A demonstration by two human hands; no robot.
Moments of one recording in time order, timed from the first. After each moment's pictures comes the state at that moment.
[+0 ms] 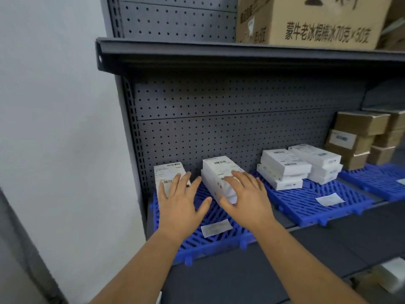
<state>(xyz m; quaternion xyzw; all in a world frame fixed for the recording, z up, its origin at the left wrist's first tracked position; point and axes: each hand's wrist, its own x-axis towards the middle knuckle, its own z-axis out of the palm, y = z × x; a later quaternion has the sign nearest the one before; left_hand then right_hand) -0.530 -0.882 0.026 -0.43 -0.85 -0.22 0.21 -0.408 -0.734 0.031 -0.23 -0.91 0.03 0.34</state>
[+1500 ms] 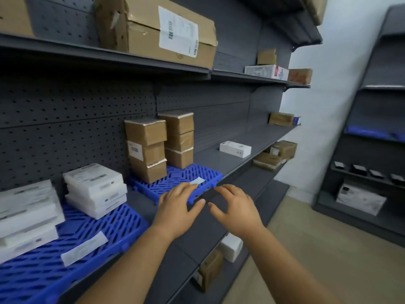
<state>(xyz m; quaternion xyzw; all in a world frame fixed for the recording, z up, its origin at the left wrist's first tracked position) -0.131 -0.382 0.028 -0.69 -0.65 -0.32 -0.01 0.055 -0.342 0.027 -0.49 -0.82 0.00 0.29</state>
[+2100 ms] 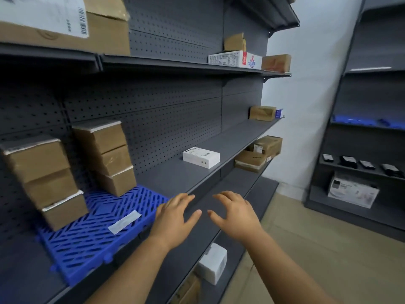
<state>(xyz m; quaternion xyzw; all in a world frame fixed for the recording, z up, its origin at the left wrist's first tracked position) 0.014 -0.157 0.003 -0.71 -0.65 -0.27 -0.03 0.209 -0.113 -0.004 -0.52 -0.82 0.02 0.26</state>
